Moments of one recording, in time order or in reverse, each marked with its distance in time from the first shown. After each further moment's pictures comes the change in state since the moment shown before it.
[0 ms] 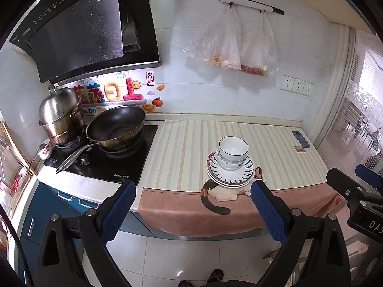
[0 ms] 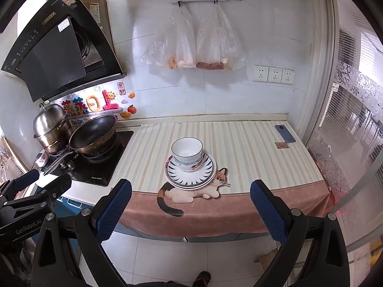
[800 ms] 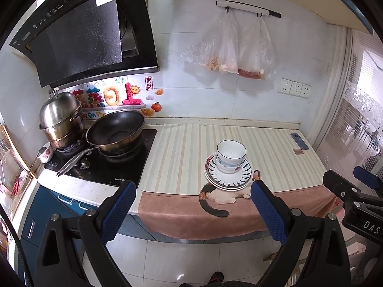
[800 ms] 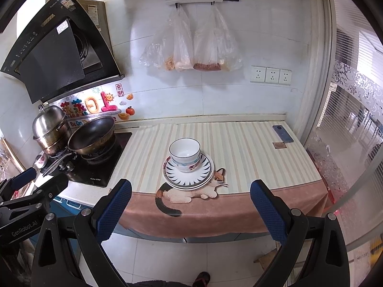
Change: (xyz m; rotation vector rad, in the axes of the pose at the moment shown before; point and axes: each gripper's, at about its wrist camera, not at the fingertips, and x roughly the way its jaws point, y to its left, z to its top) left arm -0.005 -0.001 0.002 0.010 -0.024 -0.006; right arm -0.003 -0.001 -0.002 0.009 -0.010 -0.014
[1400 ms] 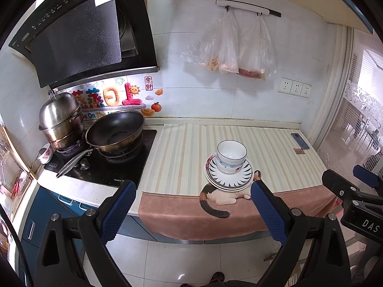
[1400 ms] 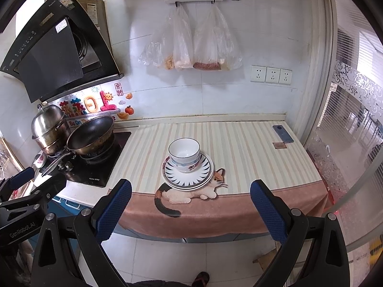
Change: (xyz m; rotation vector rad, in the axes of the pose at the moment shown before) left arm 0.003 0.003 0.003 0.006 0.002 -0.001; right arm 0.005 0.001 0.001 -0.001 0.006 -0.007
